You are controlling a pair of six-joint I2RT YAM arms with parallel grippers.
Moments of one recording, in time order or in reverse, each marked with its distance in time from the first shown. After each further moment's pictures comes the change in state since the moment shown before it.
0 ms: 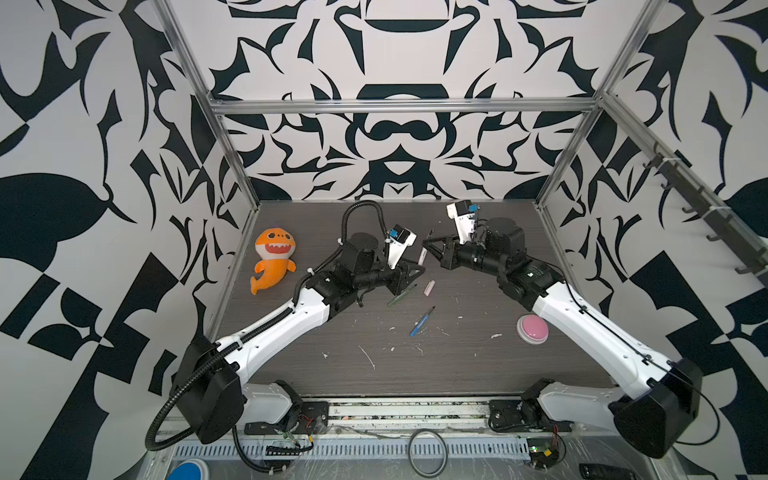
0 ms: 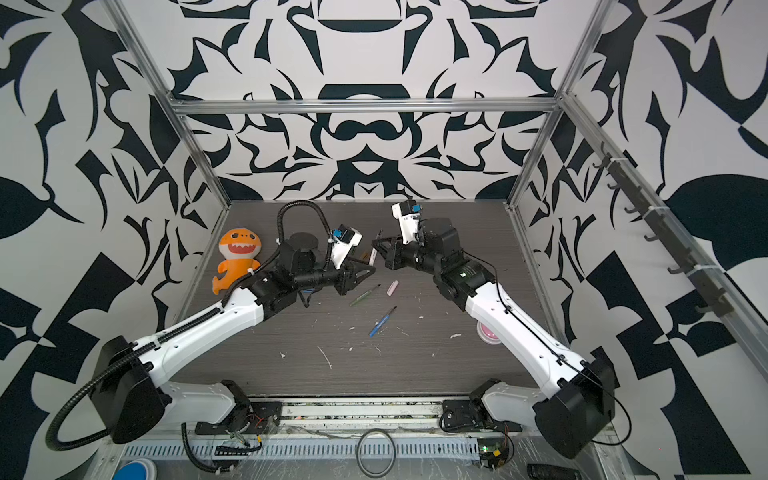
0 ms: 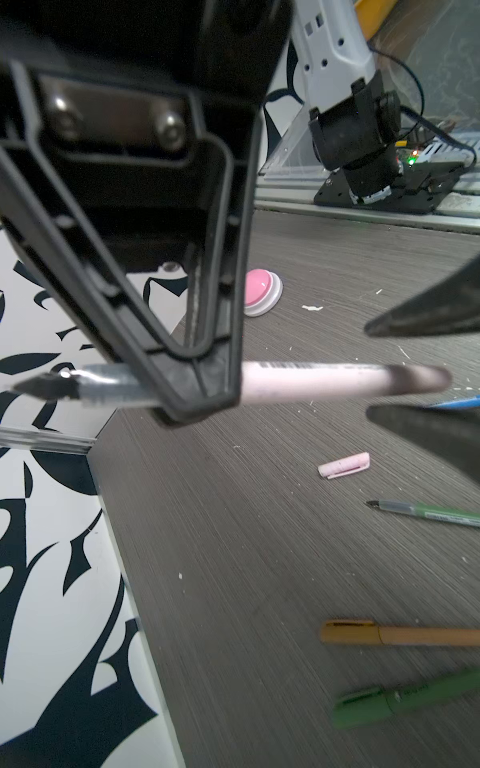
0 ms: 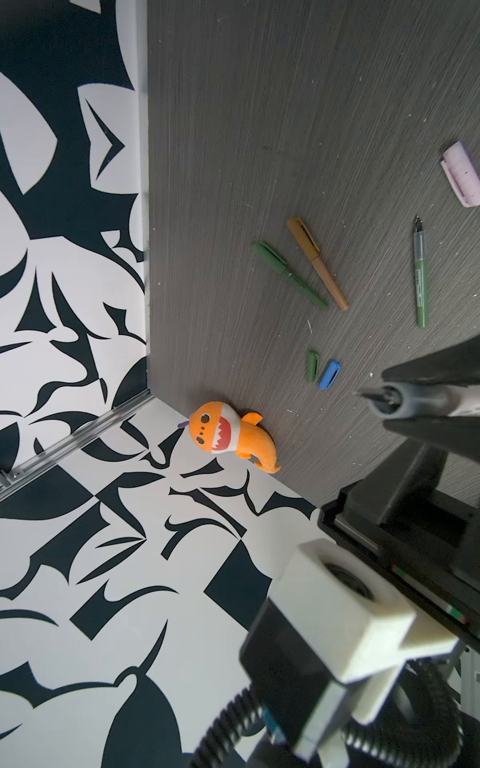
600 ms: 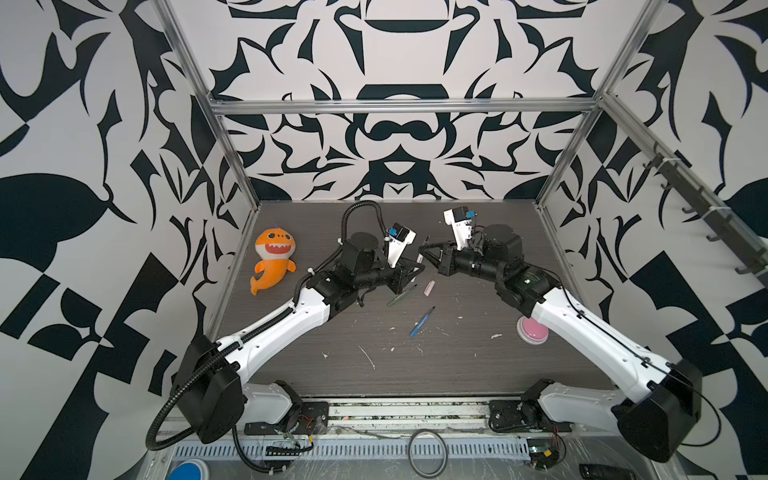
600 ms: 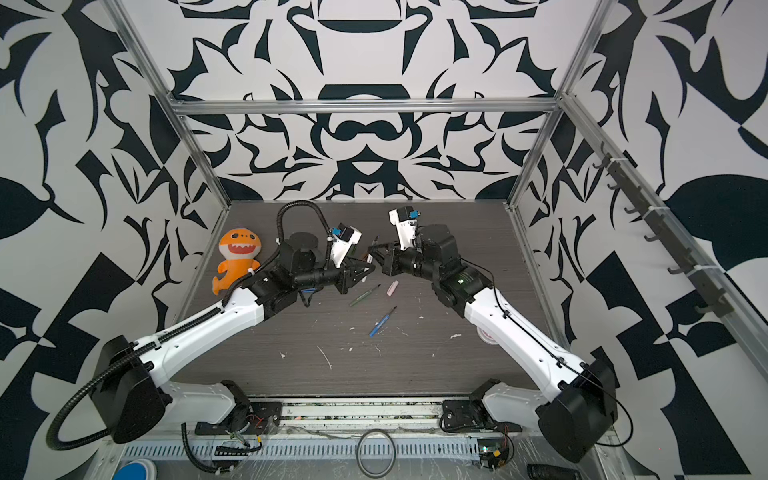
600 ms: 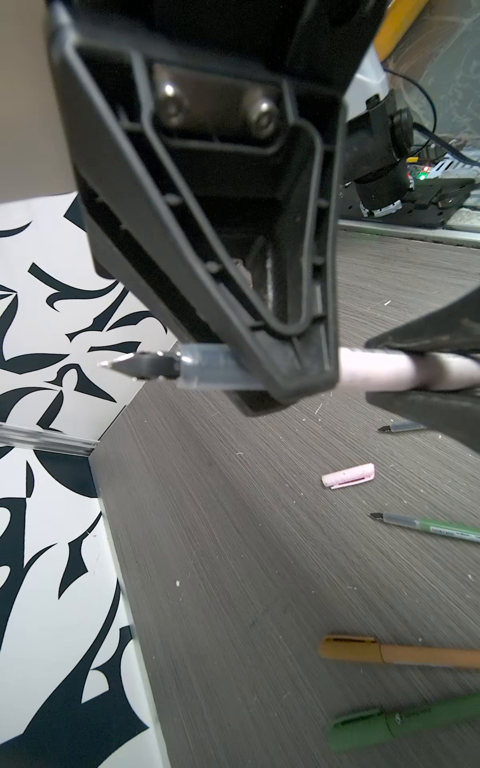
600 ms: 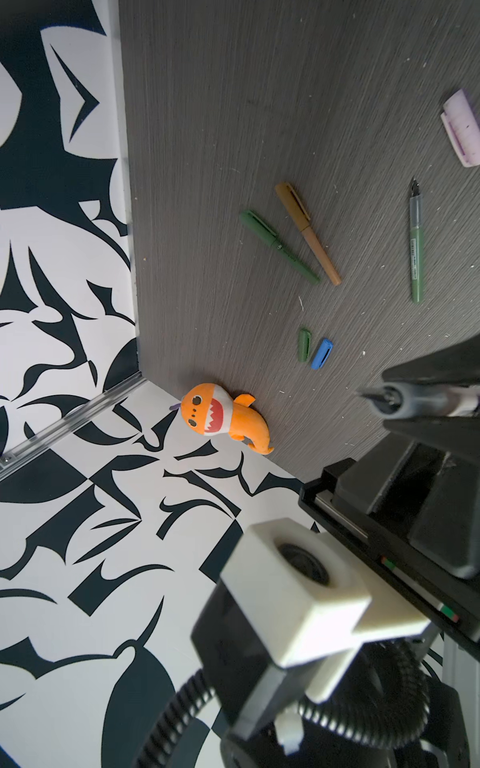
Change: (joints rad) left arm 0.000 0.003 0.002 0.017 -0.001 -0.044; right arm 0.023 -0.021 -0.062 0.063 -0.025 0.056
